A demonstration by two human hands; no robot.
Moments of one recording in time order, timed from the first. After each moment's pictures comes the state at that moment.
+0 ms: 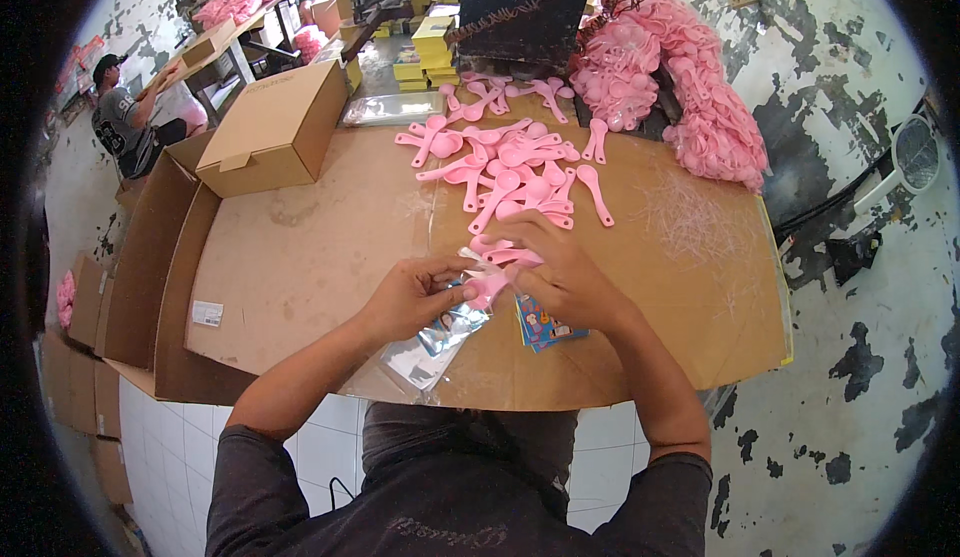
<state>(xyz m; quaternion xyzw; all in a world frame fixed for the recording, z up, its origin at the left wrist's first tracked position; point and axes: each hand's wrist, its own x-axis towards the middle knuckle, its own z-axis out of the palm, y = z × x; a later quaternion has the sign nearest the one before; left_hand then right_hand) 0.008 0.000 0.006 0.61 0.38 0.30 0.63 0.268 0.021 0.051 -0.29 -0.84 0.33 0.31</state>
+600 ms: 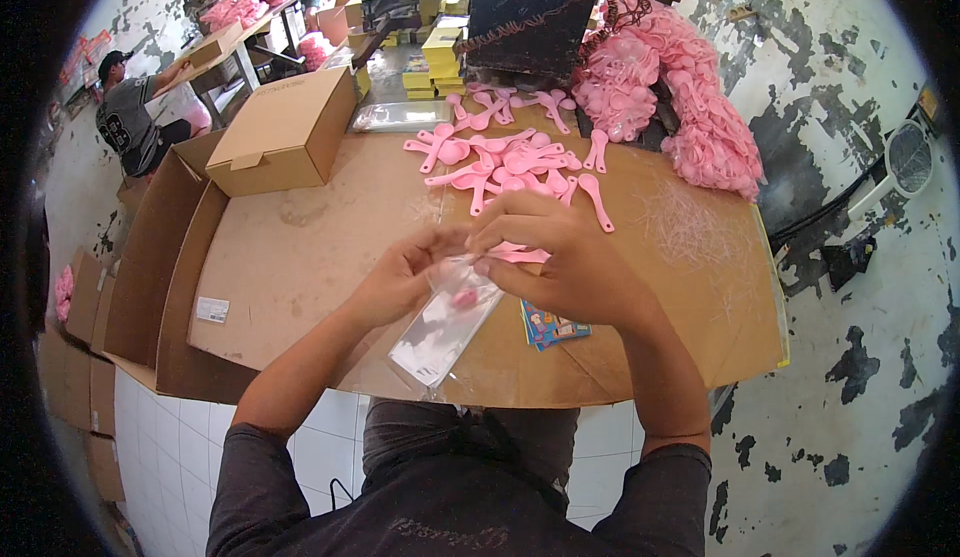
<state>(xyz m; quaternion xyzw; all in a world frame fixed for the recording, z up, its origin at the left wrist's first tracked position) -0.008 0.009 0.012 0.59 0.20 0.44 0.65 0.228 0.001 0.129 -0.22 -0.89 0.24 0.33</state>
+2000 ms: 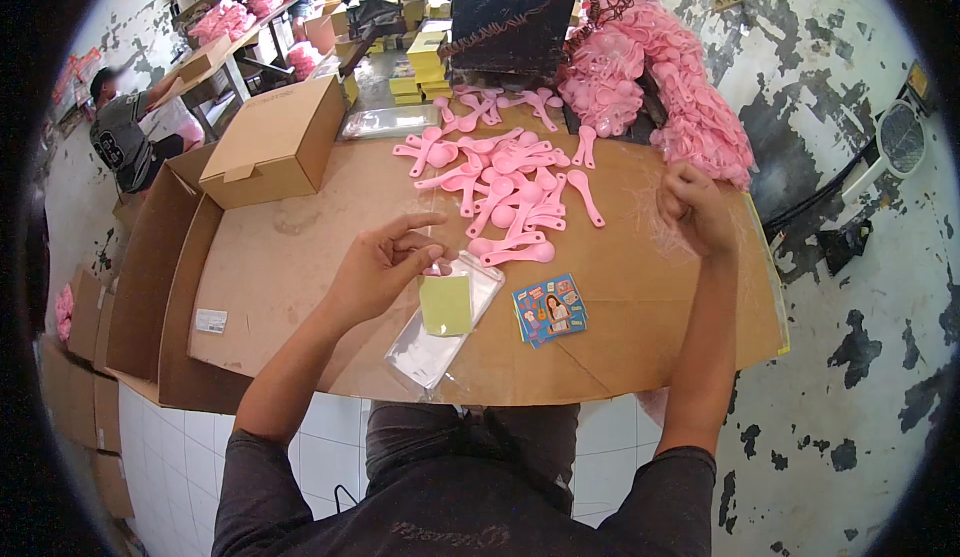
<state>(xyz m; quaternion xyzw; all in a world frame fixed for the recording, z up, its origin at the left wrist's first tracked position) -0.016 0.005 0.050 0.66 0.36 0.40 0.53 0.459 0.075 0.083 -0.24 -0.59 0.61 0.47</state>
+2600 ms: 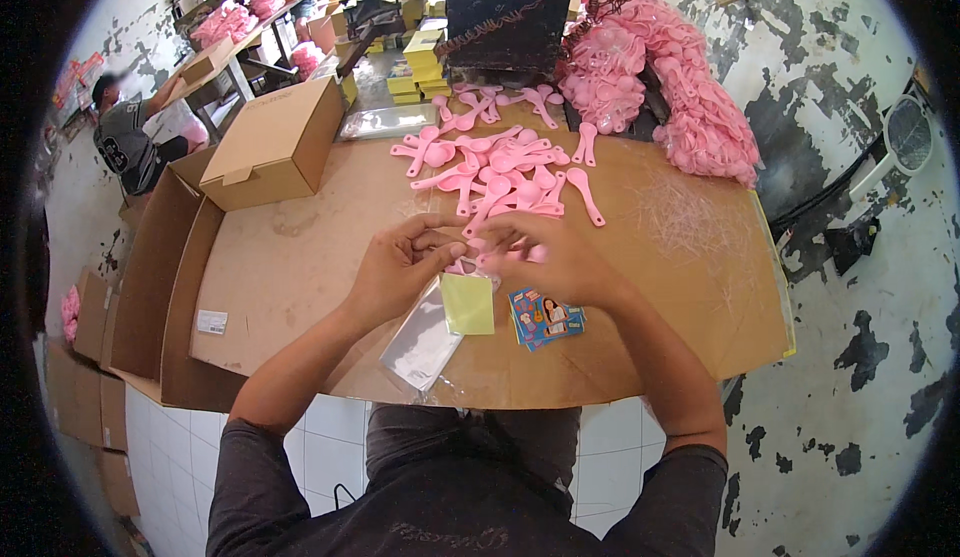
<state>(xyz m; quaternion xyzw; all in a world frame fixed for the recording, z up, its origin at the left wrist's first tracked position) 0.012 0.015 0.035 0.64 0.36 0.43 0.53 0.261 0.022 0.072 -0.35 -0.80 0.39 0.29</state>
